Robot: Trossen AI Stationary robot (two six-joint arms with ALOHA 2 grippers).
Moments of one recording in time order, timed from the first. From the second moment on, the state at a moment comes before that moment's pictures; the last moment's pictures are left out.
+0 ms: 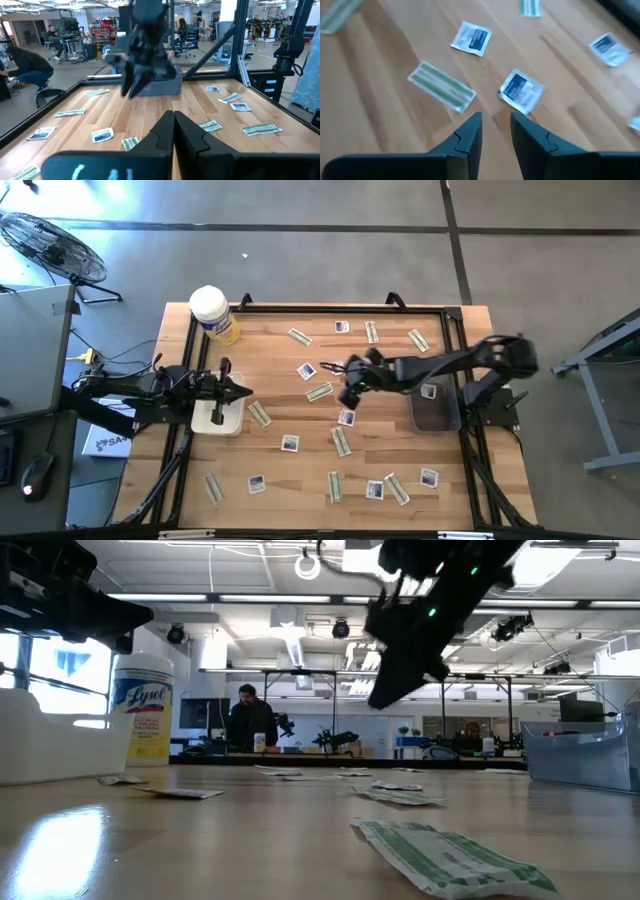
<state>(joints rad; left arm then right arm) -0.11 0.01 0.01 0.02 -0.08 0.05 -0.05 1.63 0.97 -0.24 0.35 0.42</state>
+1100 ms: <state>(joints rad) -0.11 0.01 0.01 0.02 -0.08 0.05 -0.16 1.93 0.97 0.06 0.14 0.16</state>
